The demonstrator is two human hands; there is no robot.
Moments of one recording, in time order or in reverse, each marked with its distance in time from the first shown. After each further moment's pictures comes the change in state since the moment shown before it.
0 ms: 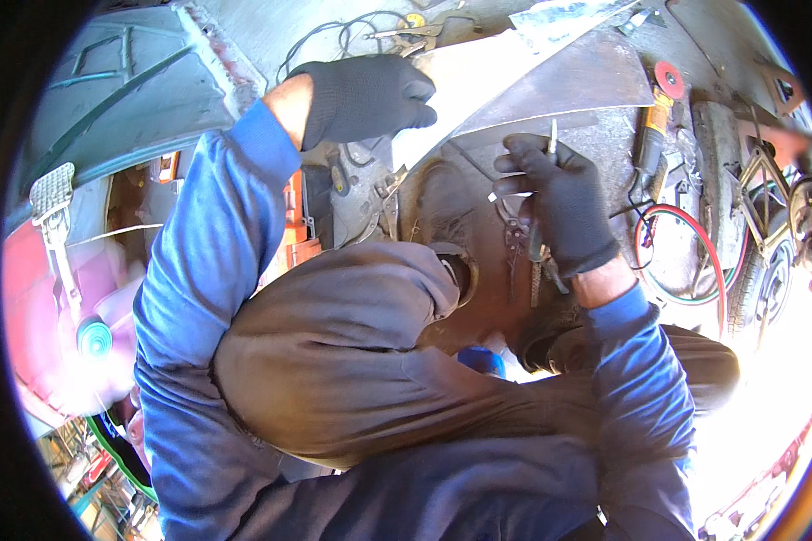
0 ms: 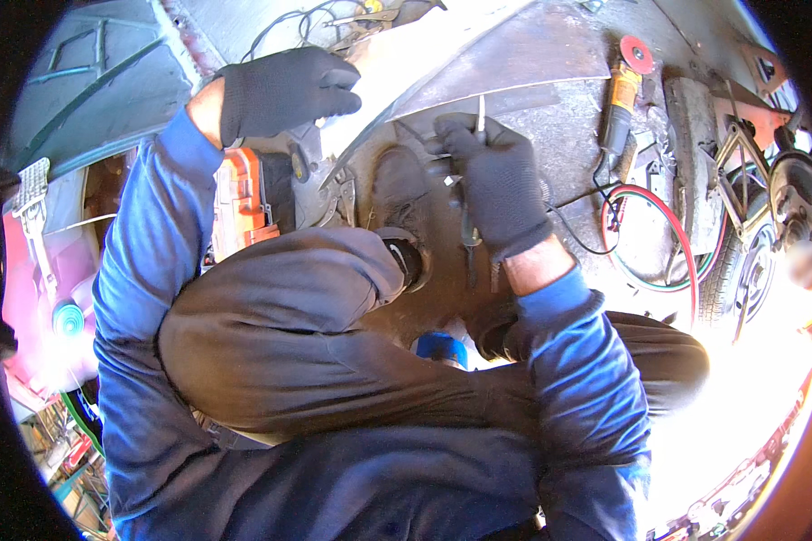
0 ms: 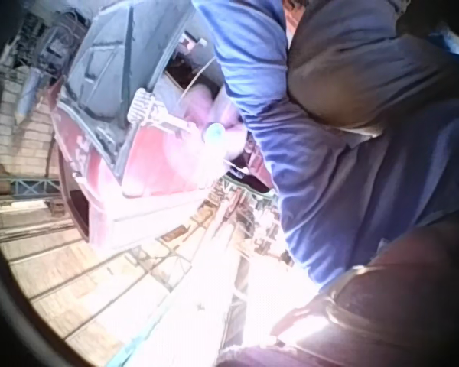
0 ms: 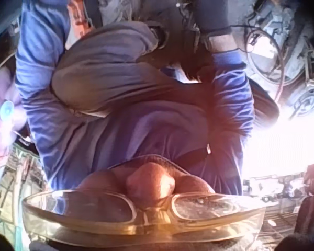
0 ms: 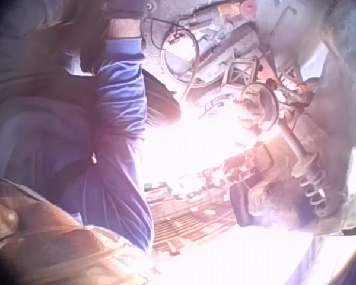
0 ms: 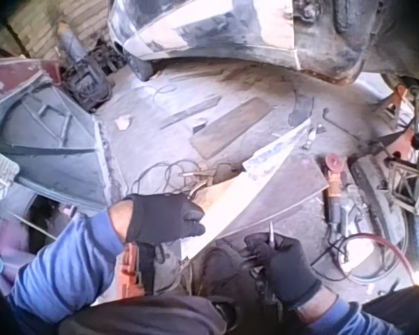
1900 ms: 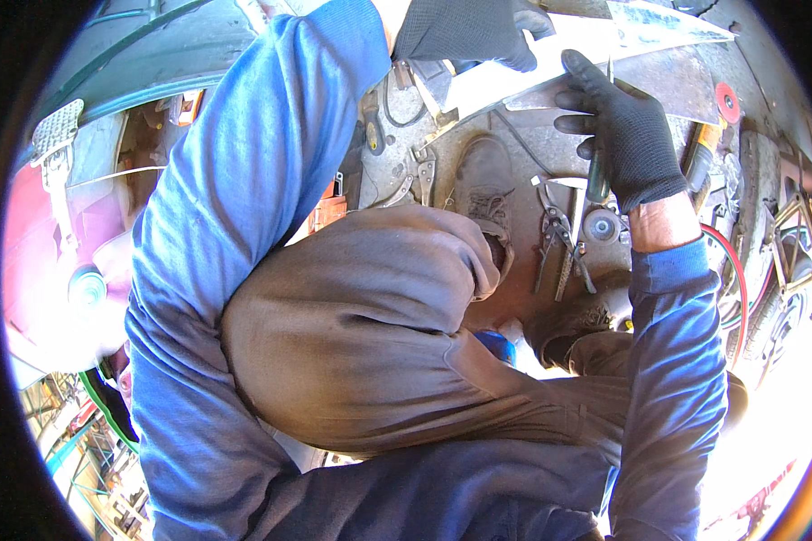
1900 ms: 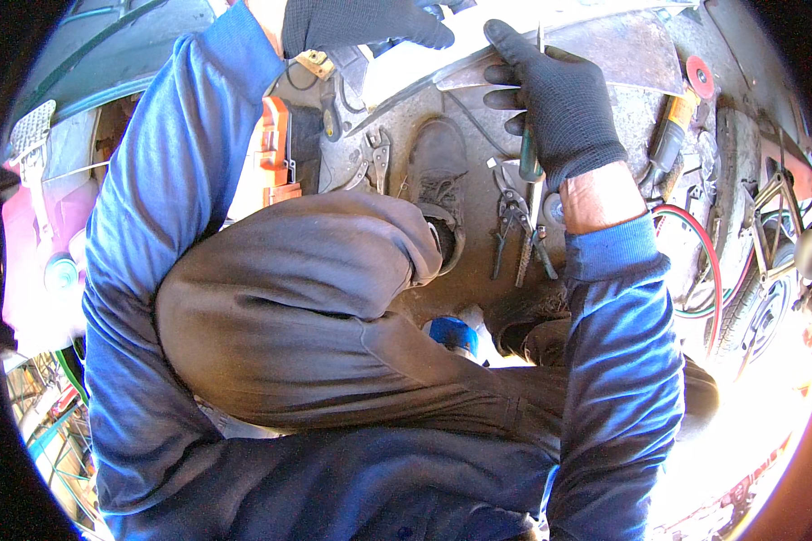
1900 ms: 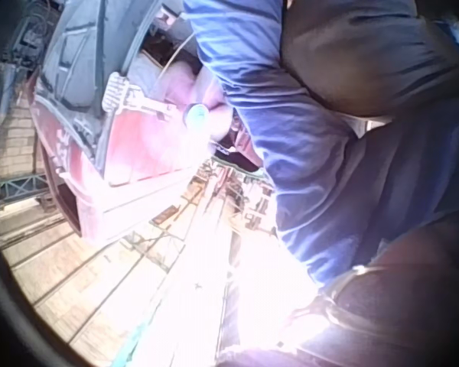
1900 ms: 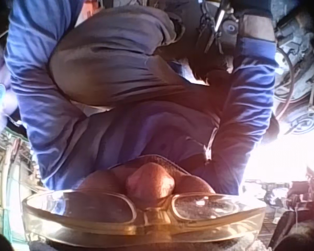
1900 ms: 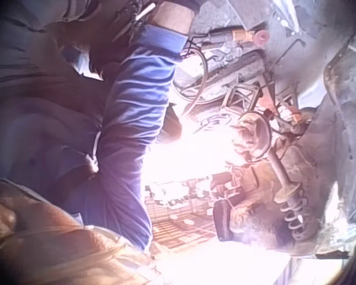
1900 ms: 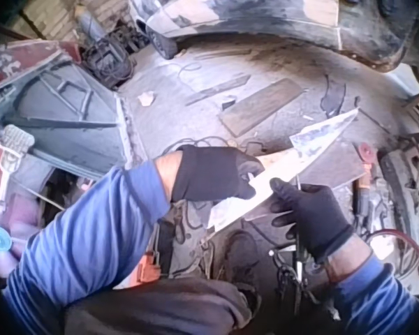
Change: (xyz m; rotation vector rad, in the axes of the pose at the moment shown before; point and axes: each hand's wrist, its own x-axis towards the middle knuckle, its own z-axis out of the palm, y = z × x) left_hand 0.020 -0.014 -0.007 -0.168 0.165 0.025; right_hand 0.053 -0.031 0.018 -0.290 -0.036 -0.134
